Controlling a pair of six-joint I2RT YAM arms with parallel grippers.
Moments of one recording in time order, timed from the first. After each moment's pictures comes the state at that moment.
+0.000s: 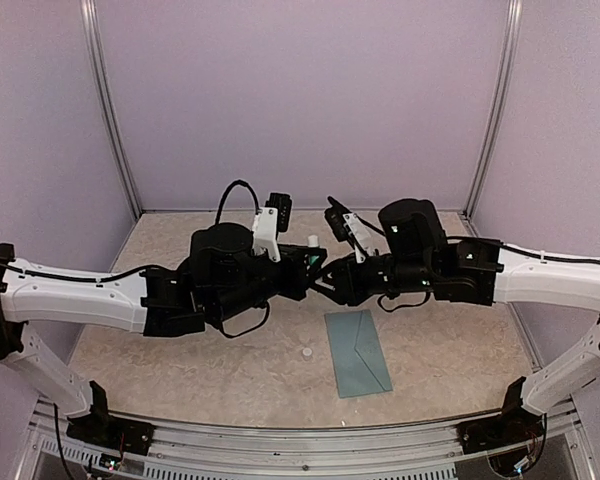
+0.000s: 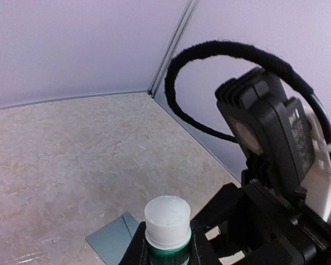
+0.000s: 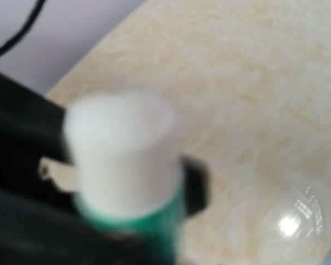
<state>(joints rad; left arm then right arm) -1.18 1.50 1.04 0.29 -0.38 -0.45 1.03 1.39 1.12 -0.20 -0.06 0.41</state>
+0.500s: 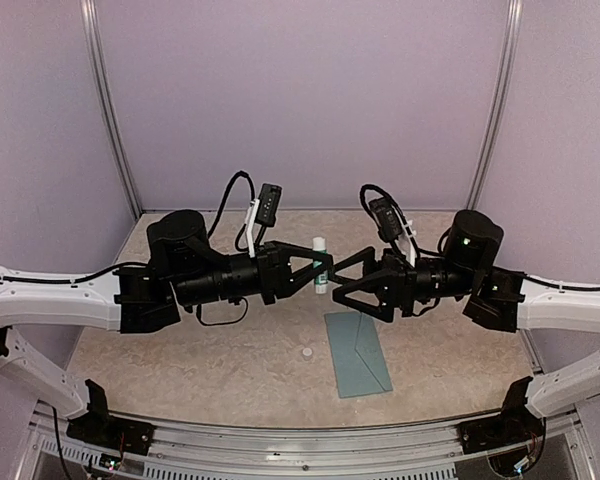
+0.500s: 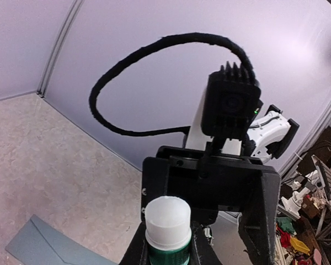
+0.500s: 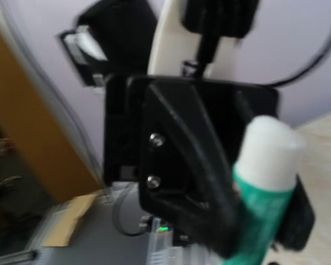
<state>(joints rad) -1.11 1.36 0.95 0.43 0.17 -0.53 0.91 1.16 0.77 0.45 -0.71 0.45</state>
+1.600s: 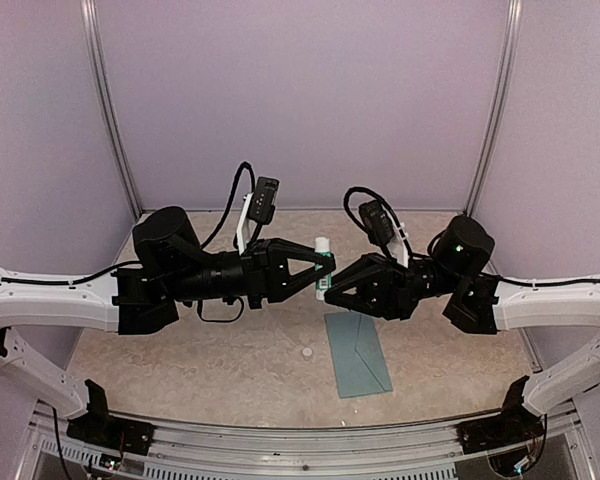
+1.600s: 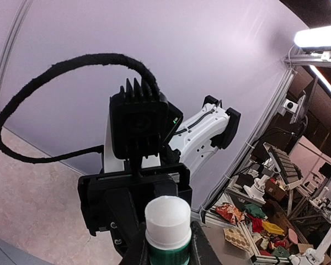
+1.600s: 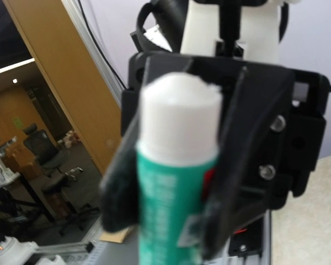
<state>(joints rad) -1.11 1.35 0.93 0.60 0.41 -0.58 0.93 1.30 0.74 0.83 -0.93 0.64</state>
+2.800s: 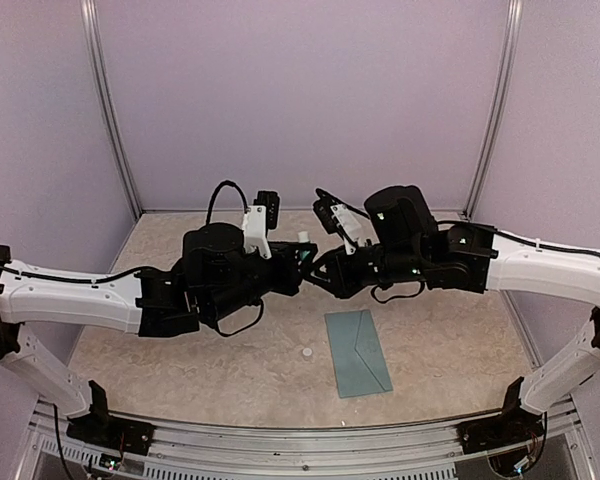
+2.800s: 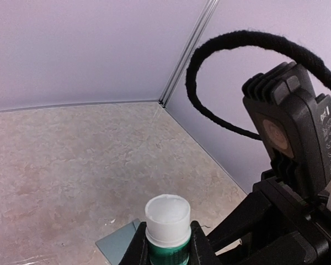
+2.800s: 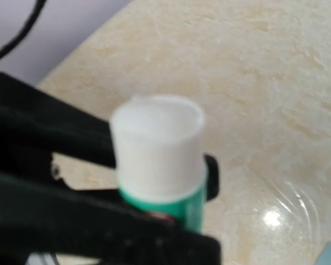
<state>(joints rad) -1.17 1.46 1.00 0.32 -0.40 -0.49 1.04 1.44 1.24 -0.31 -0.02 0.37</state>
